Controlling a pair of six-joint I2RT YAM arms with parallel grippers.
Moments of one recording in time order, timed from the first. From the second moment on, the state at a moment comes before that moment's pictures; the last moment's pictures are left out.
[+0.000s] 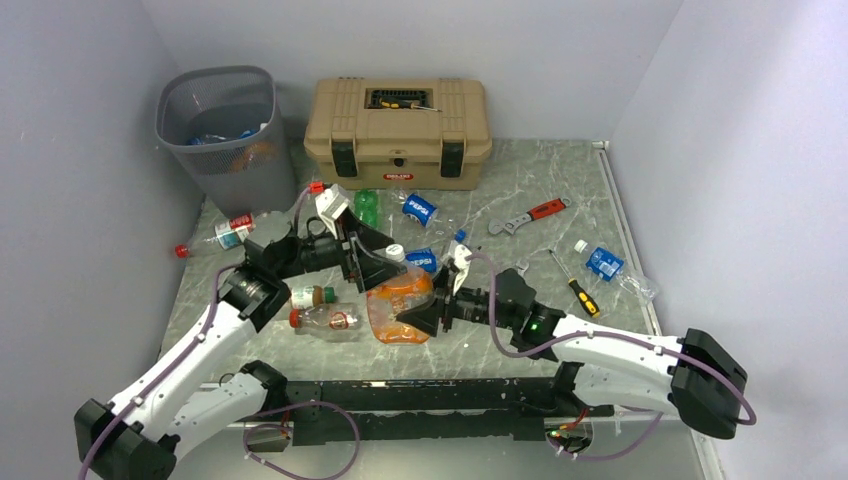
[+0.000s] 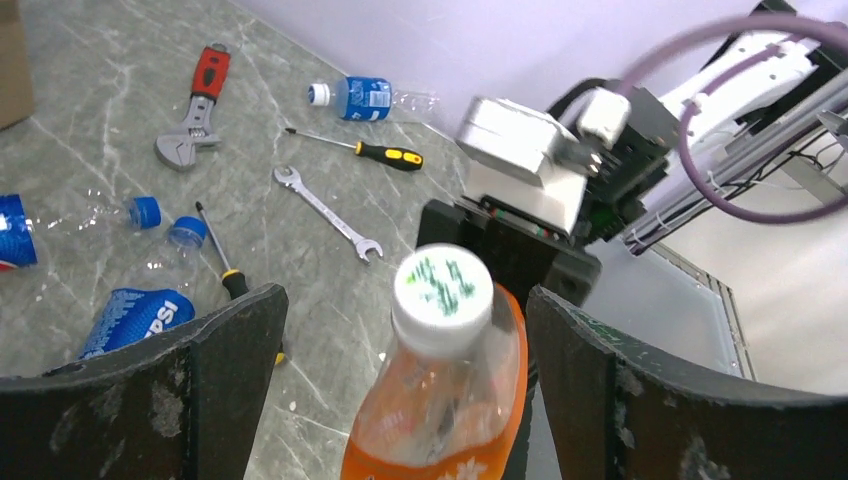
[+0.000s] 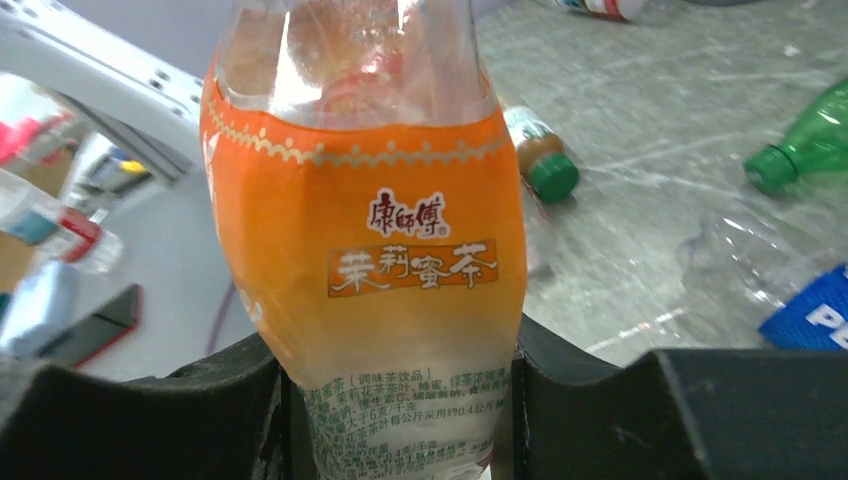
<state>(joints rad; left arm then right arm) -0.54 0.86 0.77 0.10 0.73 -0.44 0.99 1.02 0.43 0.59 -0.35 0.39</state>
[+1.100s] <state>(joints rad) -0.53 0.97 0.79 0.10 0.81 -0.44 1.13 1.06 0.45 0.52 0.02 0.23</state>
